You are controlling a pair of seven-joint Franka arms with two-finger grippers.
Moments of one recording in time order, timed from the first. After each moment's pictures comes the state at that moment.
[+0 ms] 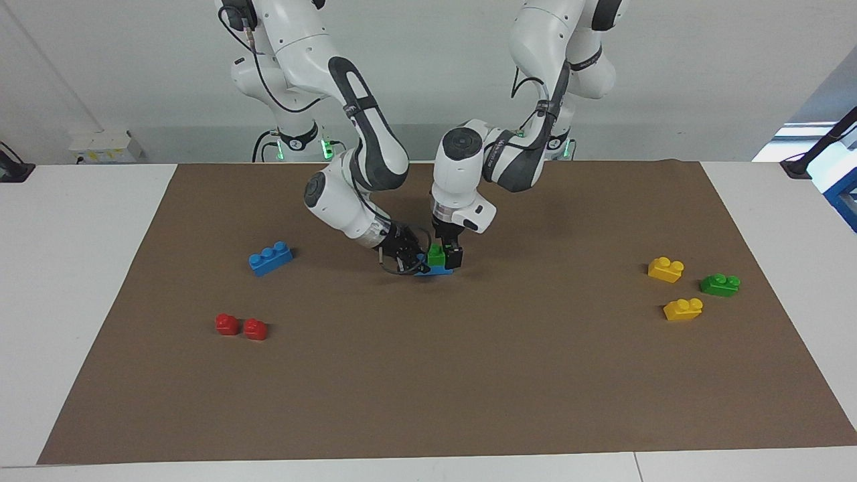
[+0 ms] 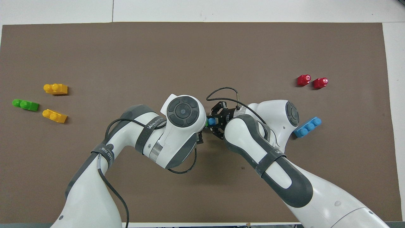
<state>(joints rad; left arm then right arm) -0.67 0.32 -0.04 -1.88 -0.03 2.24 -2.39 0.44 0.33 0.06 -2.09 1.06 2.51 1.16</state>
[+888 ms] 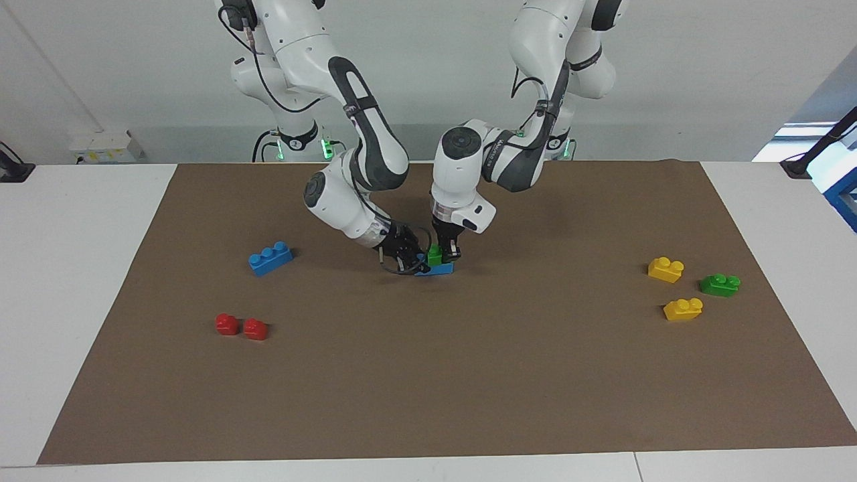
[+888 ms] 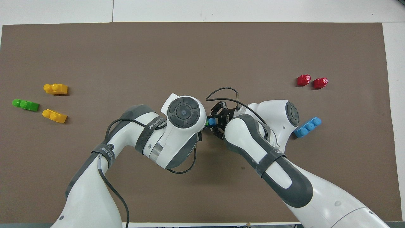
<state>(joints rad) -0.68 0.32 -0.04 -1.88 -0.02 2.25 -2.37 0.44 0.33 0.06 -2.09 1.06 2.51 1.15</state>
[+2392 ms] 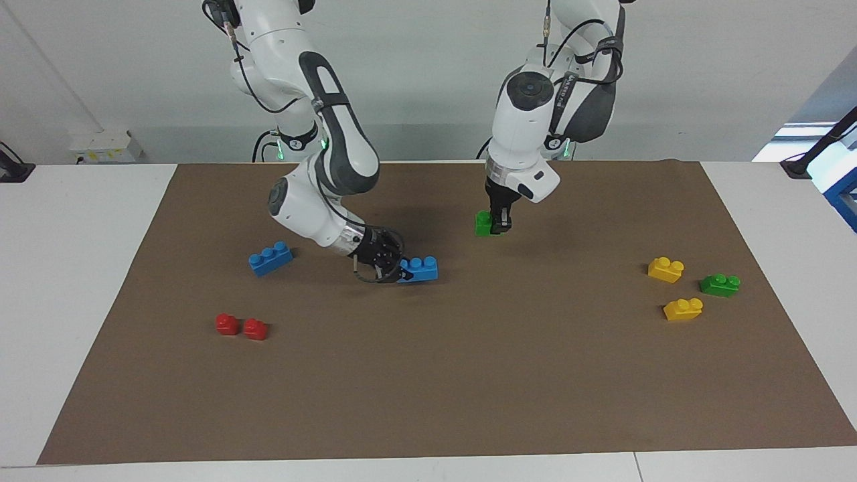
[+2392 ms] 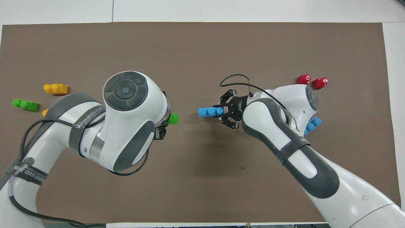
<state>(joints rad) -0.52 0.10 -0.01 -1.84 -0.02 1.90 -1.92 0.26 0.29 0.04 -1.99 0.91 2.27 1.15</state>
